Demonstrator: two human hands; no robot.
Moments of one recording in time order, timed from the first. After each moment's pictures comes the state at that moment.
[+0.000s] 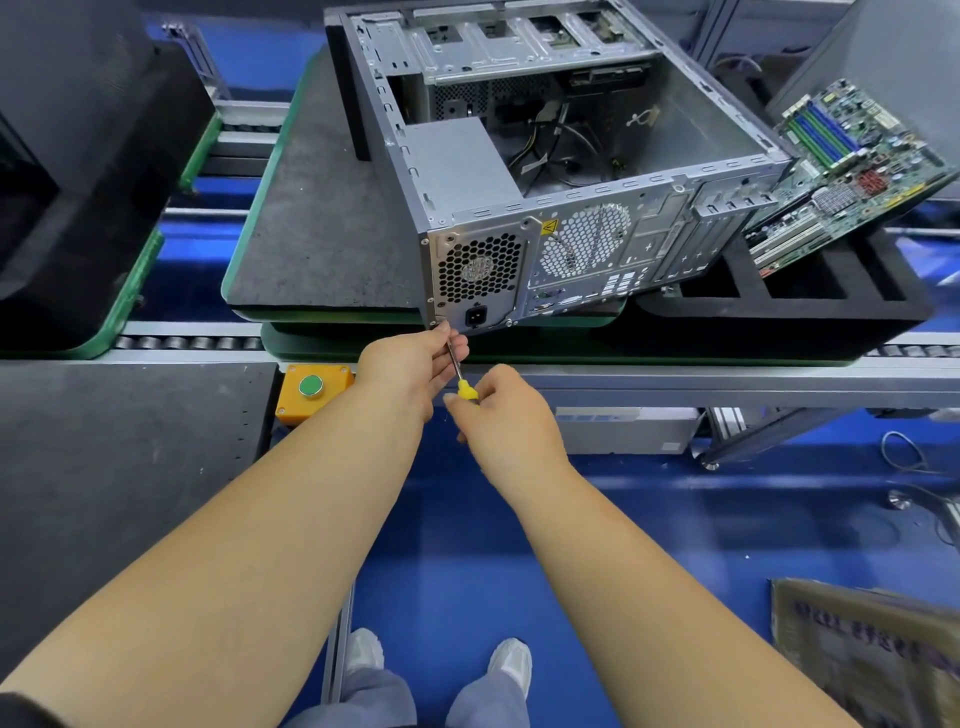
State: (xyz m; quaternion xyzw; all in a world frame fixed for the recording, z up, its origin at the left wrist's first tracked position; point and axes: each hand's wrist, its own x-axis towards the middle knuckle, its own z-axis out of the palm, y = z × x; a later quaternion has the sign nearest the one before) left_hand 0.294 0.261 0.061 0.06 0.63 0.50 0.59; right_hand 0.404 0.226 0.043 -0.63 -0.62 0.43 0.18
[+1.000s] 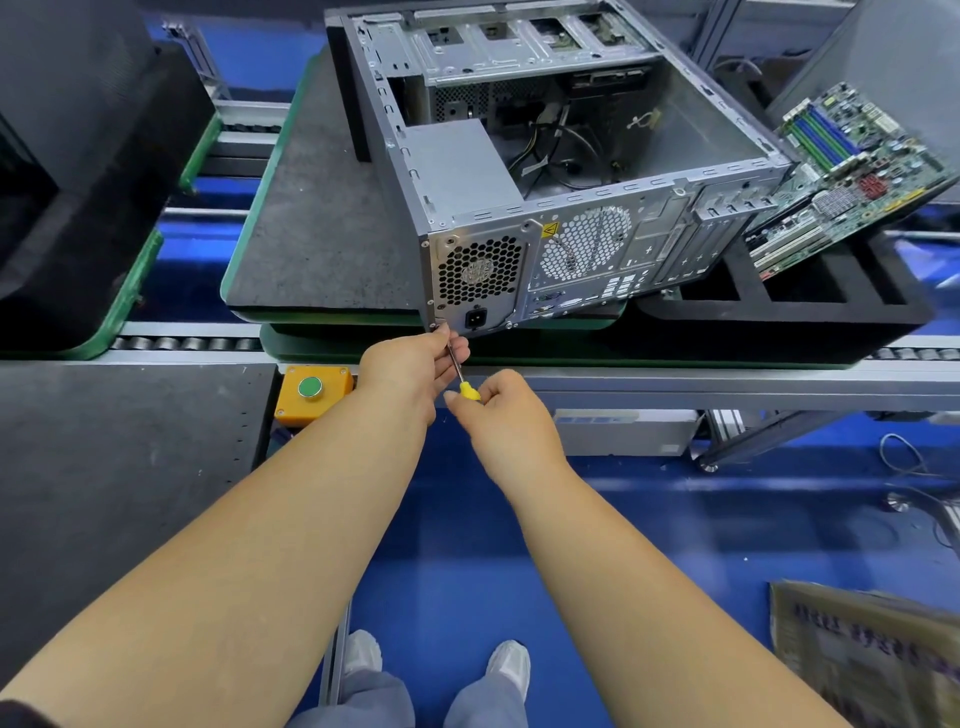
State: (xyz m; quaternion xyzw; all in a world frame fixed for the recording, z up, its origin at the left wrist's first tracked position) left_hand 0.297 0.262 0.063 0.06 0.64 0.50 0.58; right_hand 0.404 0.227 0.041 -0.65 -0.57 0.47 0.19
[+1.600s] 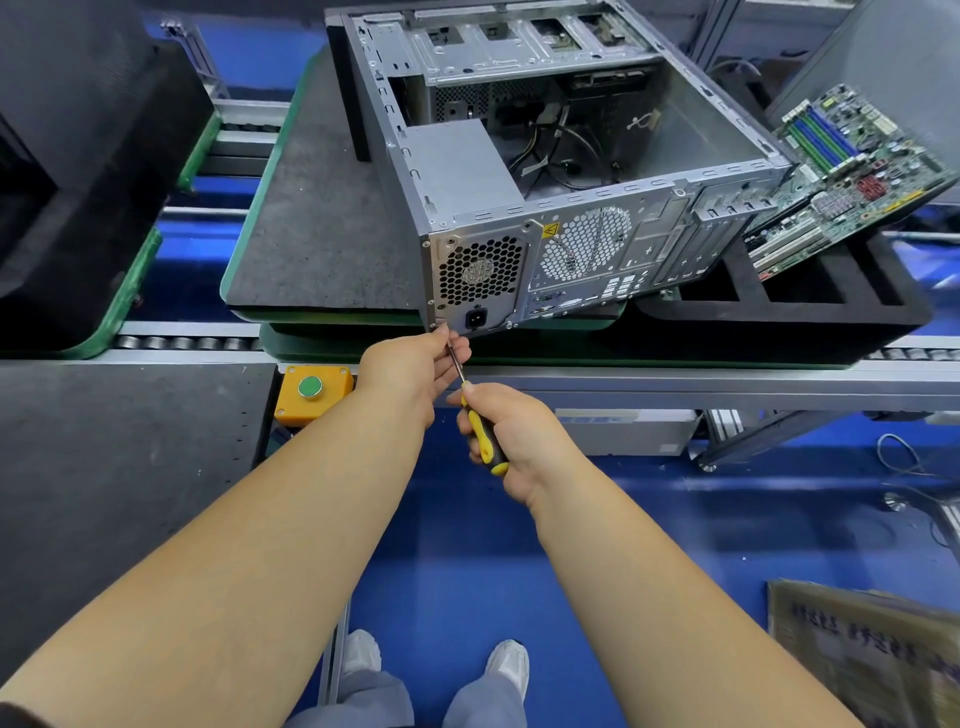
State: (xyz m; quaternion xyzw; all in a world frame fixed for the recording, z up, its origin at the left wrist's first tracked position) left_hand 0.297 0.261 0.066 0.06 0.64 0.50 0.58; right_hand 0.411 0.230 0.044 -0.55 -0.35 0.72 0.24
